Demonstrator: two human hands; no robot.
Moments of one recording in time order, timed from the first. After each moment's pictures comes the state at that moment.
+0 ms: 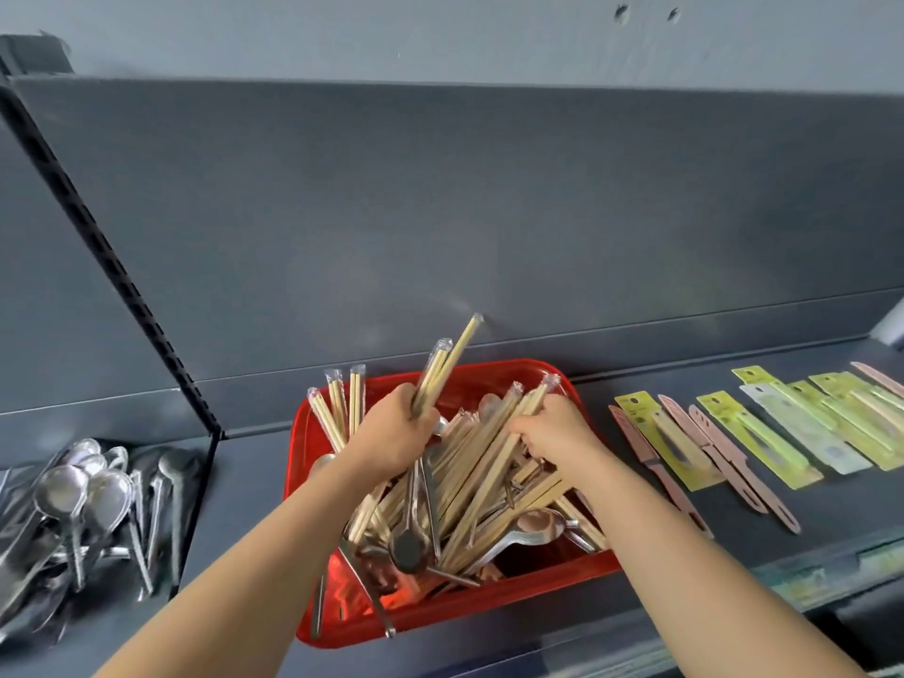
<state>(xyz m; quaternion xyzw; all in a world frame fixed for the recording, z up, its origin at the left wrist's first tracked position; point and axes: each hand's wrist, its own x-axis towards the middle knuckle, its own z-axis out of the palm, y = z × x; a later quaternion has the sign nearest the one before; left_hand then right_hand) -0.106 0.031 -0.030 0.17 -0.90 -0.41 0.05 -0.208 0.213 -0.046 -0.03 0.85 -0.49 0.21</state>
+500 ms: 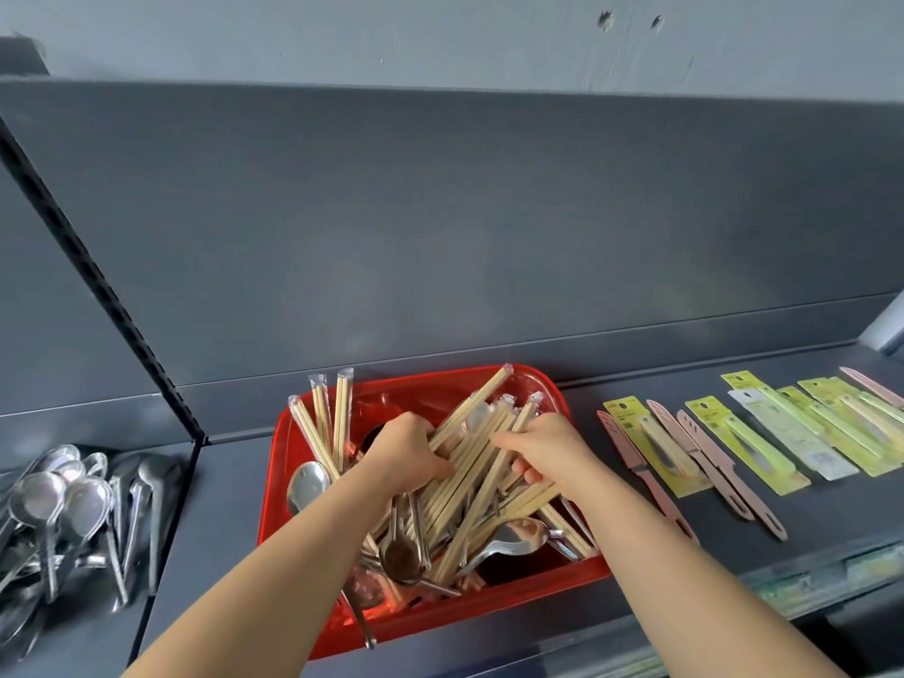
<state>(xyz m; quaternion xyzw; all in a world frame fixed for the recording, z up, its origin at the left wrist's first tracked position) -0.125 0.054 -0.047 0.20 -0.92 -0.34 -0.07 -0.213 0.229 -0.056 -0.03 0.85 -0.46 0.26</state>
